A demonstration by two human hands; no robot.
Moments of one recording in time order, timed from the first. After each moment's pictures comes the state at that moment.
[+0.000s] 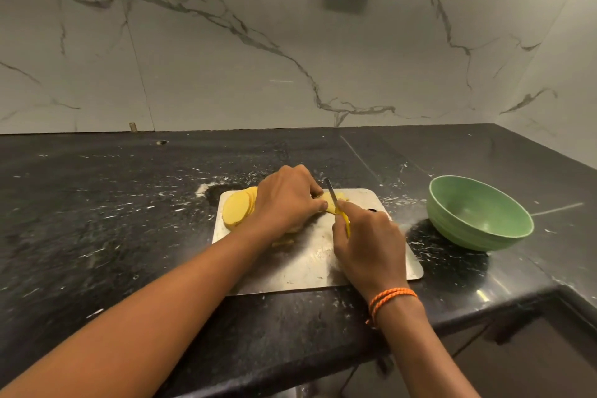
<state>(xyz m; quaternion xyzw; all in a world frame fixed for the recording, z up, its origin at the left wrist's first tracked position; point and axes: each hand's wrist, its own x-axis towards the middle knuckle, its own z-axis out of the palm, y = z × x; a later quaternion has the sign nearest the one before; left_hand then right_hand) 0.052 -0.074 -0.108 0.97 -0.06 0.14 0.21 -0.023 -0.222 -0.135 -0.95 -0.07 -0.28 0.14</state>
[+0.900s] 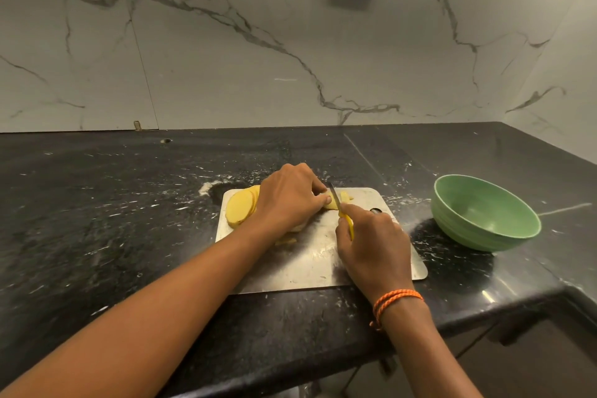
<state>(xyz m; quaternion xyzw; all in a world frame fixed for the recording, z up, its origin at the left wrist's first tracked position) 0.050 -0.072 -0.109 0.96 -0.07 0.17 0.22 -0.022 -0.226 -0.137 -0.95 -0.07 -0.26 0.14</state>
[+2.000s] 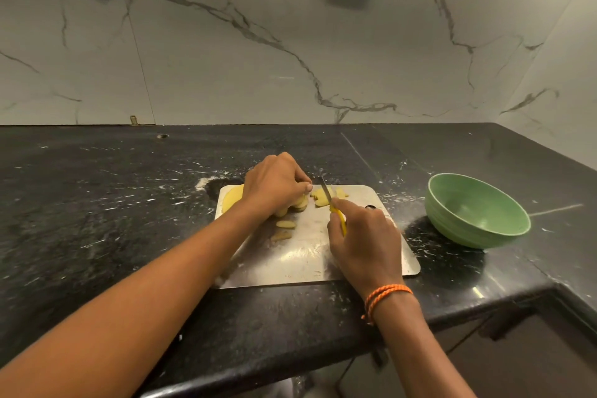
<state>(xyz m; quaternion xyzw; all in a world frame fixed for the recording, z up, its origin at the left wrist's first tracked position) 0.066 -0.054 -0.109 0.96 -0.03 0.12 0.26 -0.030 -0.220 -0.131 -0.95 -0.09 -0.27 0.16</state>
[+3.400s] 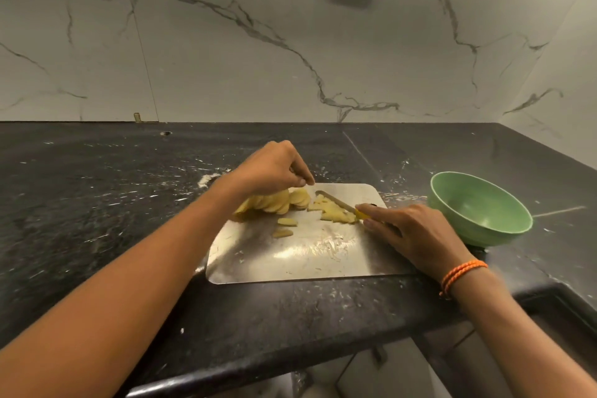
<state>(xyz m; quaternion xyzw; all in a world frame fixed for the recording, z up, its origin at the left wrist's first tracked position) 0.069 -0.031 -0.081 0.94 -0.18 0.01 0.28 0.004 -0.324 -0.122 -0.93 -0.29 -0.21 0.07</state>
